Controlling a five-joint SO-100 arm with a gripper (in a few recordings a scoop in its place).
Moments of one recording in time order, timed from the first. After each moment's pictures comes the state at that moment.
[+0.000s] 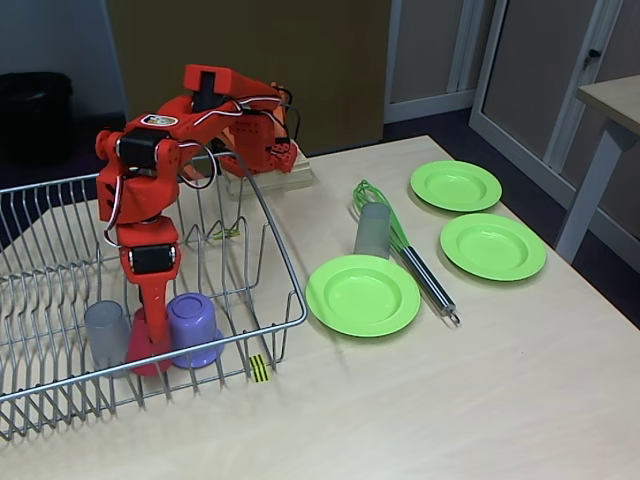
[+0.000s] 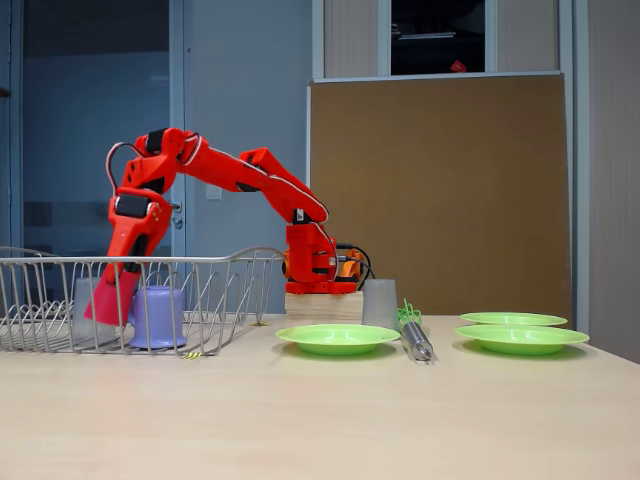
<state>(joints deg) 31.7 34.1 21.4 86.8 -41.4</state>
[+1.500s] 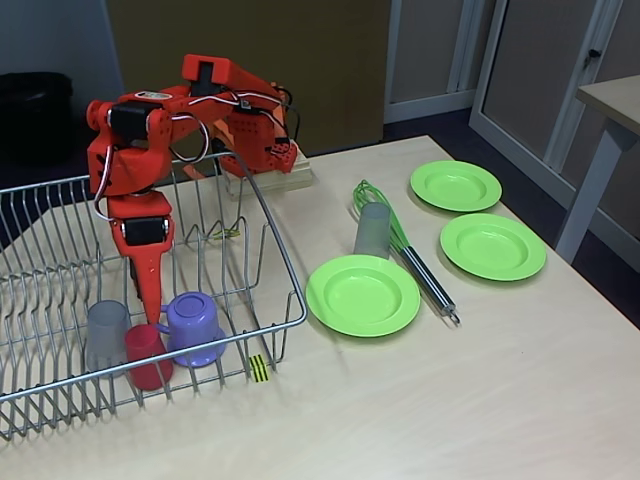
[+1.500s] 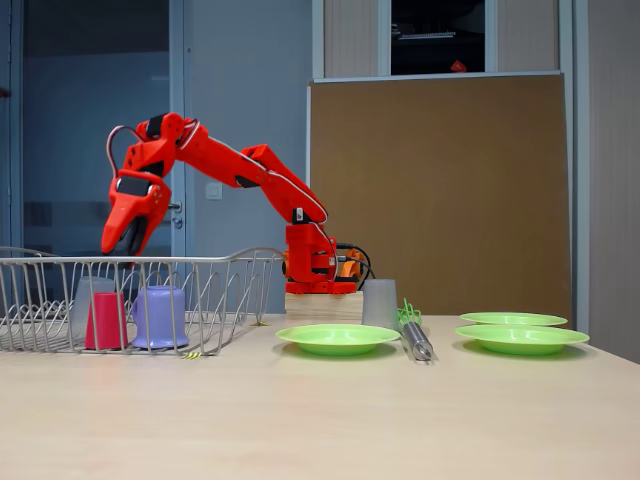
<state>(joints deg) 31.9 41.1 21.2 93.2 -44.6</state>
